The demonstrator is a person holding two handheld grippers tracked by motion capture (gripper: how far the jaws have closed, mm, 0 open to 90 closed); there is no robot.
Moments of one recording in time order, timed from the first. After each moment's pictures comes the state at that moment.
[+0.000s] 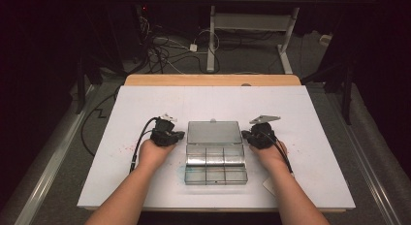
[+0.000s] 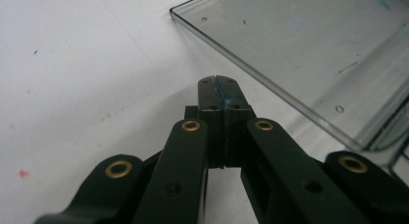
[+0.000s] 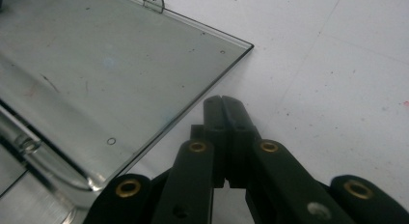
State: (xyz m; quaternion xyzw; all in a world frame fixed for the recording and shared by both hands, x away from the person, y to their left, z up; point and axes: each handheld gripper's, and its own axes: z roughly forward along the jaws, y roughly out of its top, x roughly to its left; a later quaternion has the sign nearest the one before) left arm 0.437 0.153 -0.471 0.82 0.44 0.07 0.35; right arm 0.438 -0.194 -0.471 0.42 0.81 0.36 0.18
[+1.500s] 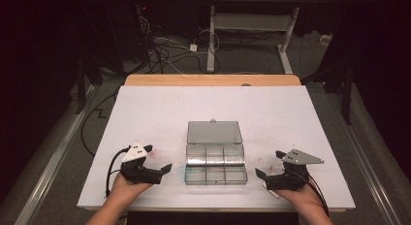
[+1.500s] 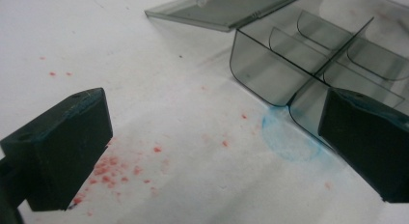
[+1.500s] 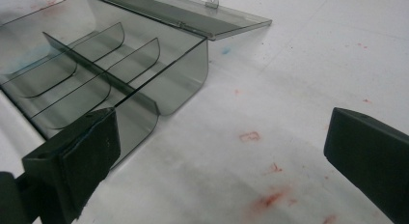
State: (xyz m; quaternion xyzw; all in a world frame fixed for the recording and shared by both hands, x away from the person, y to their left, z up) left arm 0.321 0.213 -0.468 0.79 0.37 0.15 0.47; right arm 0.313 -0.257 -0.461 0.38 0.79 0.45 0.19
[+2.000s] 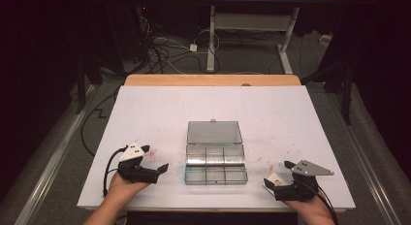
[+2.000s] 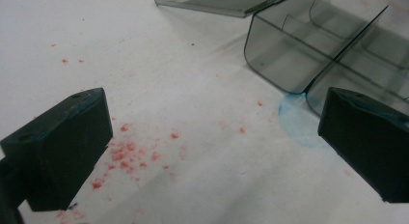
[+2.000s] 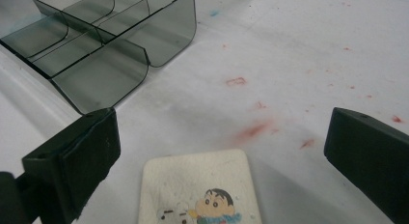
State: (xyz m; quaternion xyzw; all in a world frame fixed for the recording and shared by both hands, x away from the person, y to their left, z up) left arm 0.326 0.221 -0.477 0.80 0.37 0.14 0.45; right arm 0.291 -0.280 -0.476 0.40 0.79 0.43 0.19
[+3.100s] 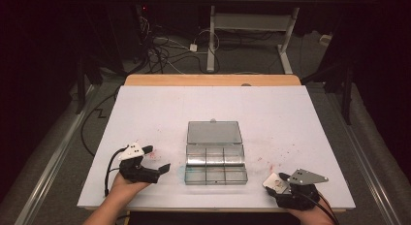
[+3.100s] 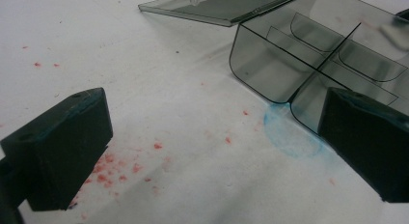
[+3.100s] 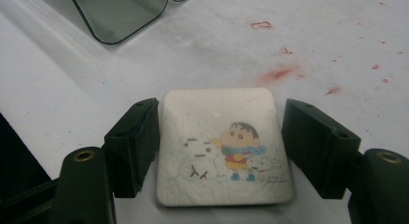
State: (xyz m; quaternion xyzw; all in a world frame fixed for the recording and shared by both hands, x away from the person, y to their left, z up) left arm 0.330 0.221 -0.482 0.79 0.36 0.11 0.49; right arm 0.273 -0.279 -0.482 0.37 0.84 0.36 0.18
